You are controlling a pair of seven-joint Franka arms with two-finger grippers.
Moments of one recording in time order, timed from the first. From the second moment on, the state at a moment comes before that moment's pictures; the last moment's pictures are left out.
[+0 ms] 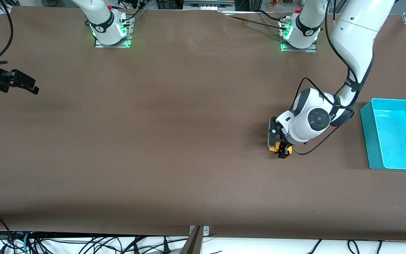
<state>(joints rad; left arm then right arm) -0.03 0.60 -0.24 -1.84 0.10 2.42 1.38 0.07 0.06 -0.09 -1.55 0.03 1.59 0.04</state>
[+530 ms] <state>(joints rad) -0.03 0.60 -0.21 -1.85 0.10 2.44 1.38 0.04 0.07 -0.05 -1.54 0.03 1.58 0.04</state>
